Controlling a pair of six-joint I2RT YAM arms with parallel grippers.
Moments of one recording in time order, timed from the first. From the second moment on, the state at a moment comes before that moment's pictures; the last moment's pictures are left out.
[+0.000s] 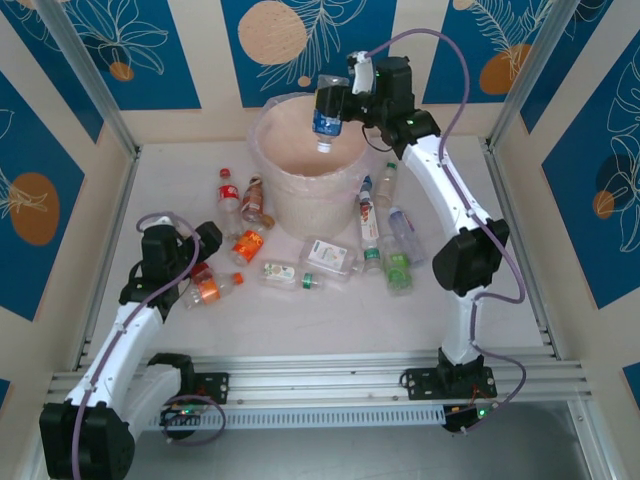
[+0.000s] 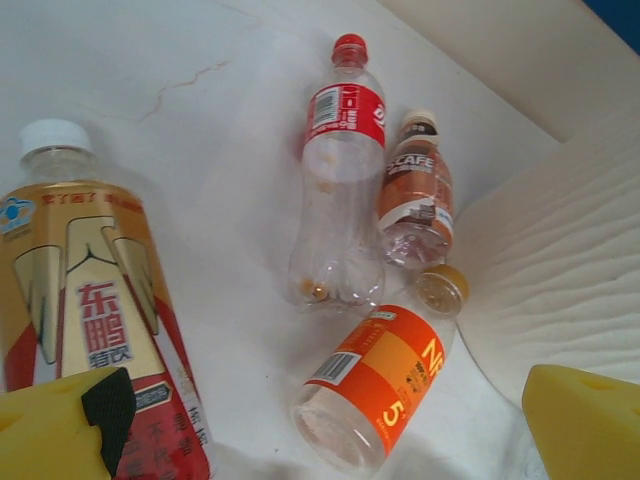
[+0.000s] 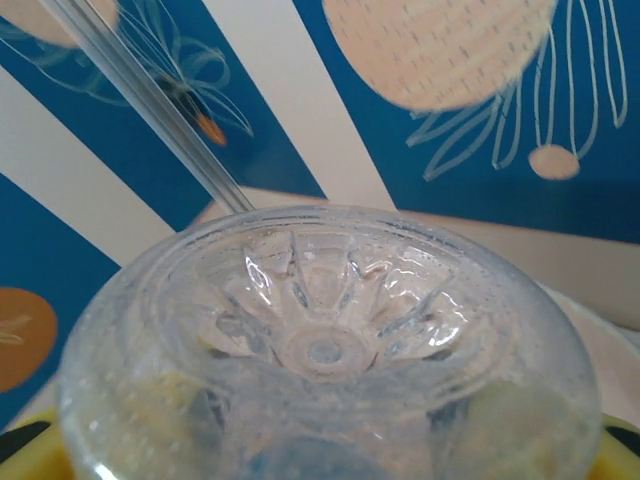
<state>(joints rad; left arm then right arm) -0.08 0.87 0.58 -0.28 0.00 -0.63 0.37 2.03 2.22 -0.49 -0.42 0.32</state>
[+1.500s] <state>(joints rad) -0.08 0.95 0.59 -0.37 -0.16 -0.63 0.47 2.05 2.27 -0.85 0.10 0.16</state>
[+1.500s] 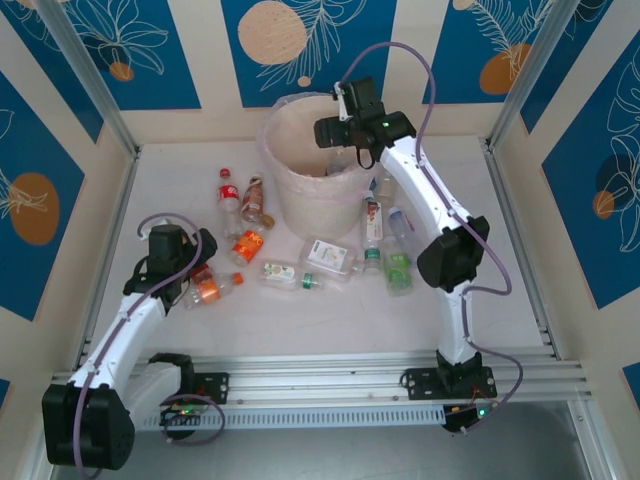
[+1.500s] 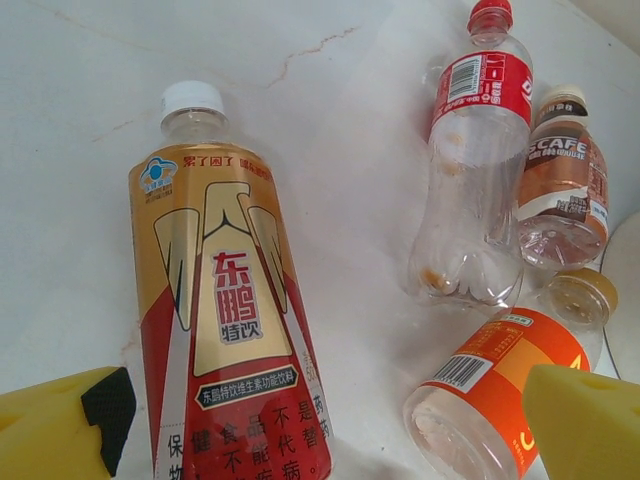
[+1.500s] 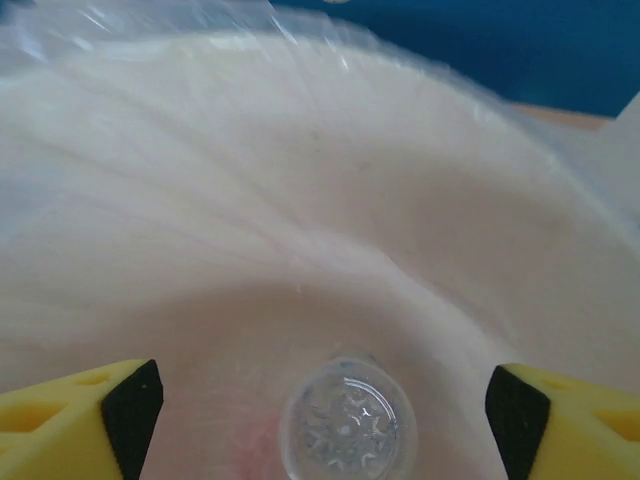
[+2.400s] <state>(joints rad) -0.08 0.95 0.59 -0.40 -0.21 -0.68 0.27 0.99 1.08 -0.21 -0.04 0.37</state>
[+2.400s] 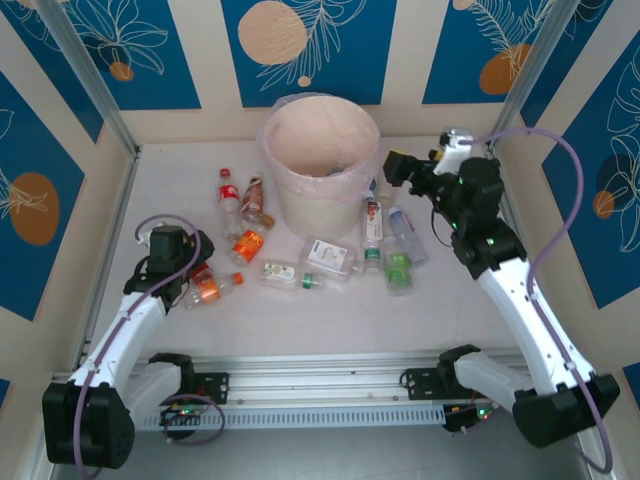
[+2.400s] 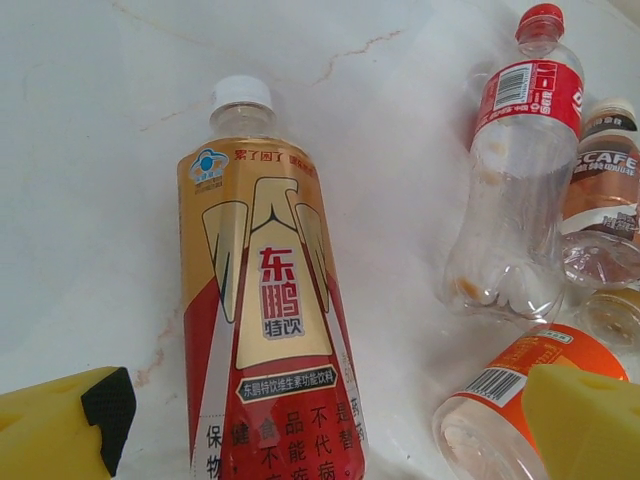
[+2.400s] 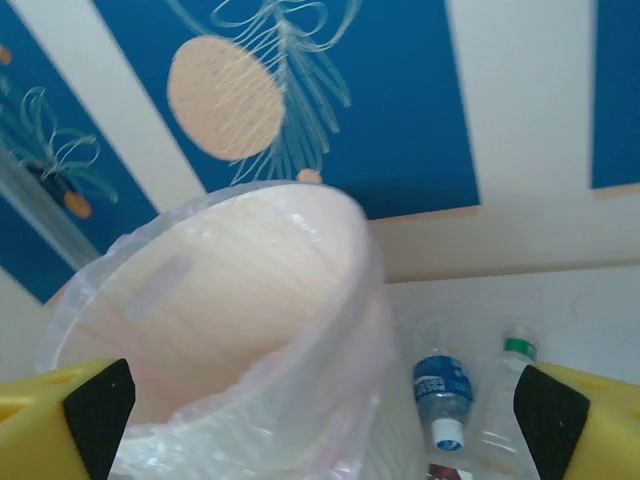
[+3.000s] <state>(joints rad) -0.08 0.99 0.71 -0.56 -0.17 -0.64 0.08 0.88 0.66 -0.13 0.01 0.55</state>
